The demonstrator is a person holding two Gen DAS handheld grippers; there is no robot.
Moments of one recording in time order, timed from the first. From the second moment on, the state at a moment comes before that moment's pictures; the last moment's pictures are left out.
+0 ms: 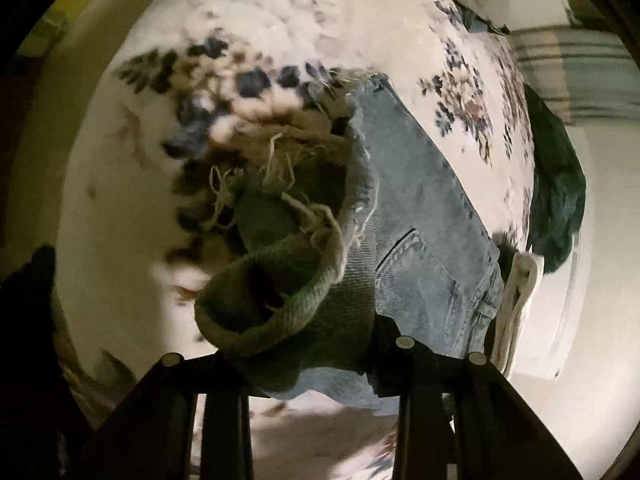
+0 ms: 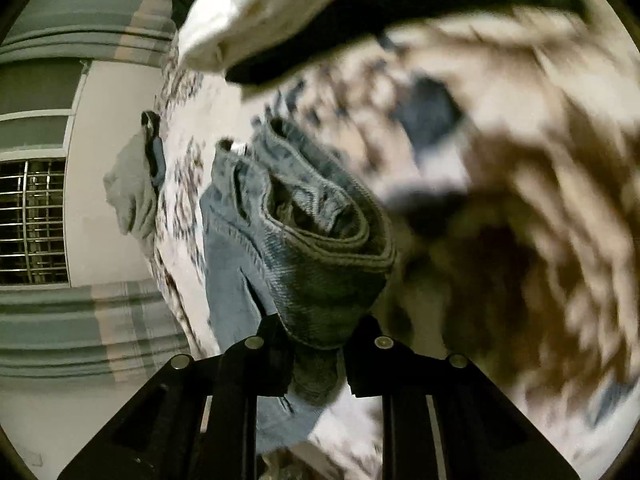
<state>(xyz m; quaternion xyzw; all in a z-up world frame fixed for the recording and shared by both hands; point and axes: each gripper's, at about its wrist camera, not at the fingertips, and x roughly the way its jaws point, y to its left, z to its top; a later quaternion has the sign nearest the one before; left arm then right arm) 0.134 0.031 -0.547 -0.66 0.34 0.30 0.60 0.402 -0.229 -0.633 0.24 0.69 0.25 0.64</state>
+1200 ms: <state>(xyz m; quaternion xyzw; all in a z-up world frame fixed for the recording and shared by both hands) 0.271 0.082 -0.342 -0.56 0.33 0.17 0.74 0.431 -0.283 -0.410 0.39 0.59 0.18 0.69</state>
